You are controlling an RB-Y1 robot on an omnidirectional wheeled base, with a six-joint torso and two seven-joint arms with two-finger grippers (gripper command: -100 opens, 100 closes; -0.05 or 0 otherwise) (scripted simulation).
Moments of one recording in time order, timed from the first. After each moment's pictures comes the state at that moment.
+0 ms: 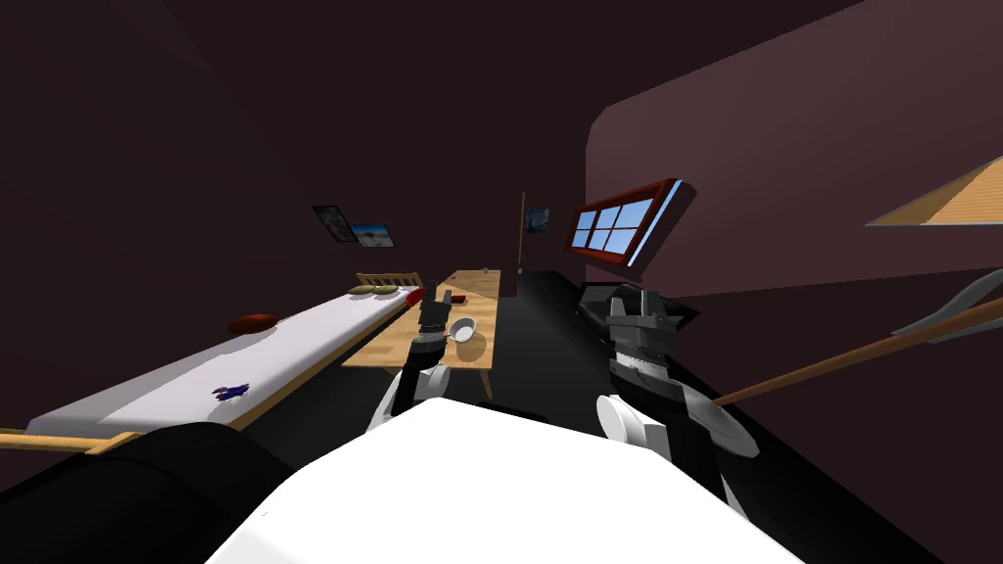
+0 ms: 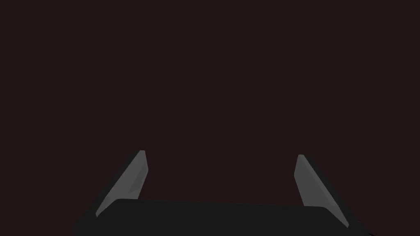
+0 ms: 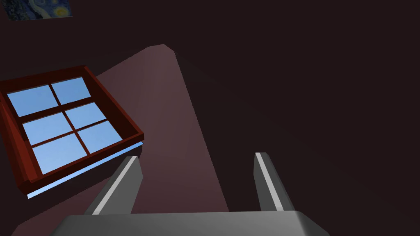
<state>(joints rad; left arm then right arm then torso) 0.45 0.00 0.02 -2.25 -0.05 -0.52 -0.04 0.47 0.04 0.02 -2.33 -0.10 -0.45 0.11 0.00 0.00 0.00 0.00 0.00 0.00</state>
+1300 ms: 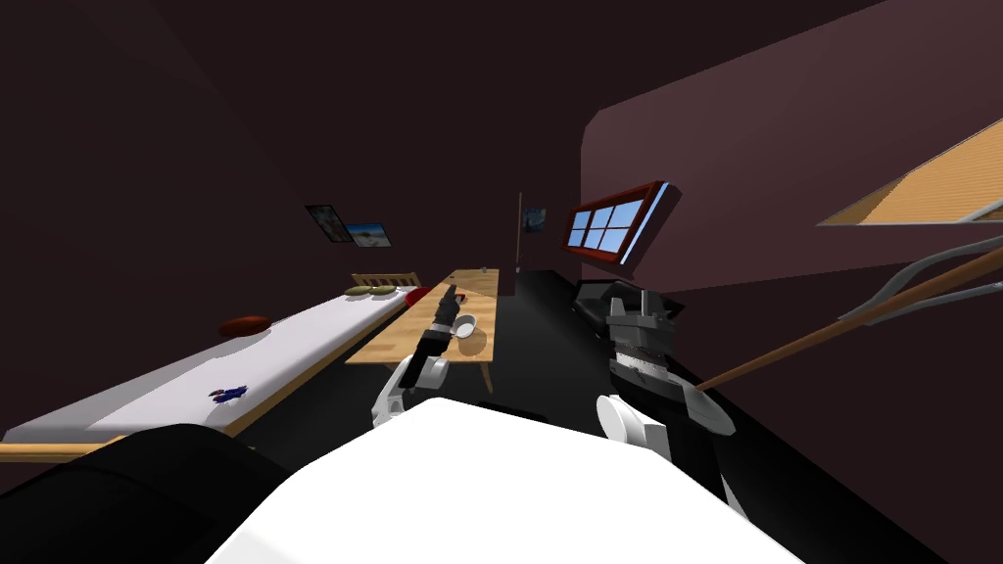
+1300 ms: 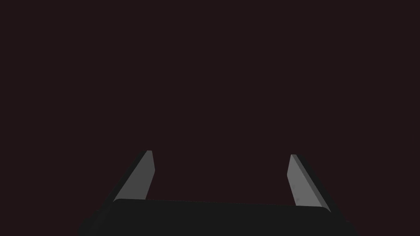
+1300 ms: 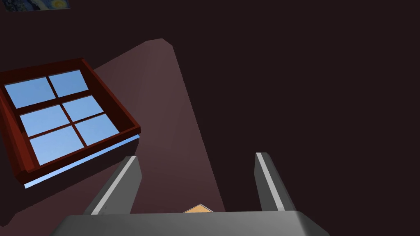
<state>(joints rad) 0.36 0.13 0.03 -2.18 -0.05 -0.22 0.00 0.47 0.04 0.02 -2.33 -0.10 -0.45 0.11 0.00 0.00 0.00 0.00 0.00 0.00</state>
